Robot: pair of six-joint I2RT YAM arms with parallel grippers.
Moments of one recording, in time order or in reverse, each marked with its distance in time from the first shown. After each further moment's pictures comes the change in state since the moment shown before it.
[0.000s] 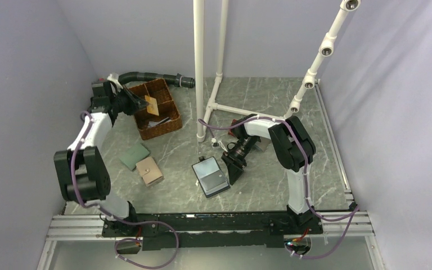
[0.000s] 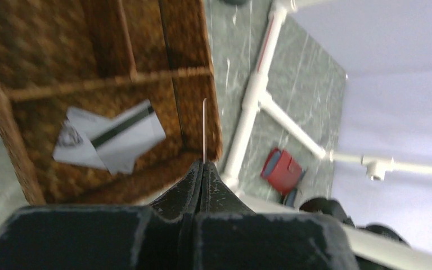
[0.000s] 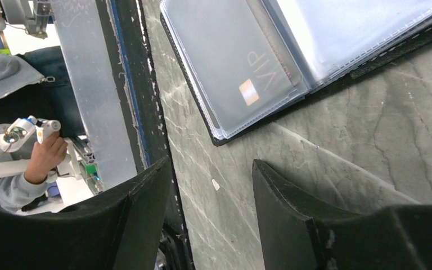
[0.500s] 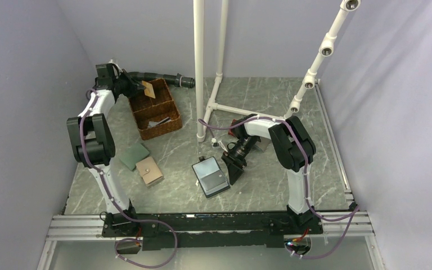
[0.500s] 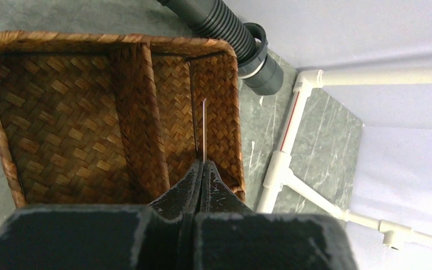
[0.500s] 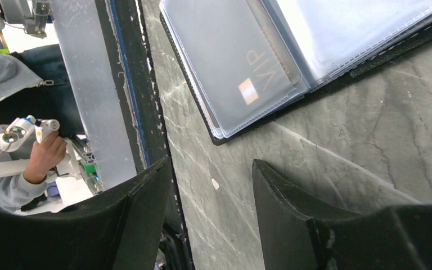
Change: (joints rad) left arm 0.028 0.494 0.510 -0.013 -0.059 -0.007; right arm 0.000 -0.004 -0.002 0.002 0.007 0.000
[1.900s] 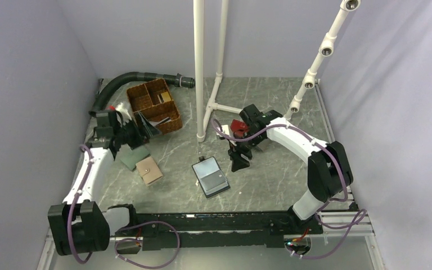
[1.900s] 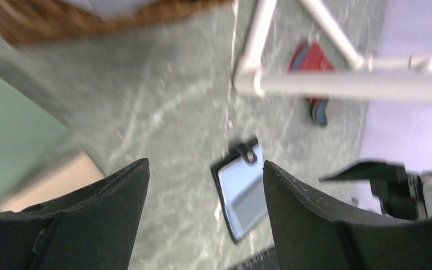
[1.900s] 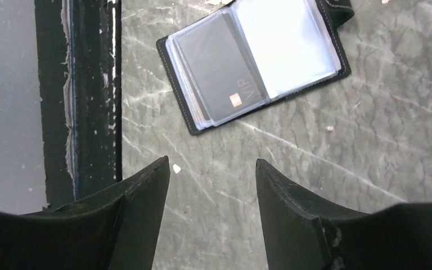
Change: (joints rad) left arm -0.057 -0.879 -0.763 -0.229 0.026 0.154; right arm 0.002 -0.459 -0.098 0.168 0.105 -0.102
